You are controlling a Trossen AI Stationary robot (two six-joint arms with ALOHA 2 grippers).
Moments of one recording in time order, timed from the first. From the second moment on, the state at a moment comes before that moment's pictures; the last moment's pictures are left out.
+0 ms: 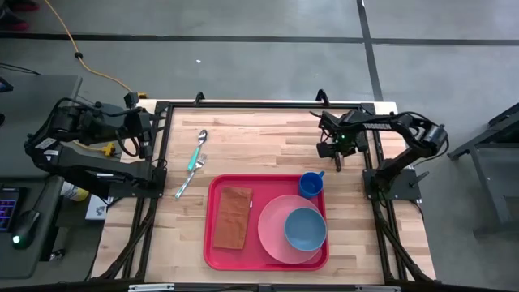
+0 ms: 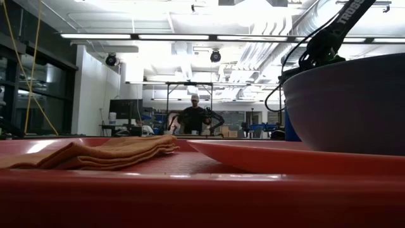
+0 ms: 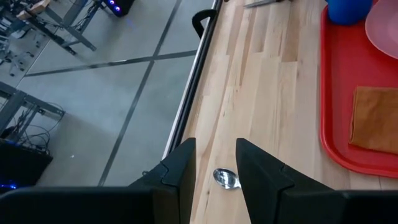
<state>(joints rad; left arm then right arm) 0.06 0.70 1.35 -1.29 -0.48 0.23 -0.71 1.52 0.73 -0.85 -0.04 0.74</state>
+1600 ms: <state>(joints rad) 0.06 0.70 1.35 -1.31 -0.45 0.23 -0.56 1.20 0.73 -0.91 -0.10 0.91</state>
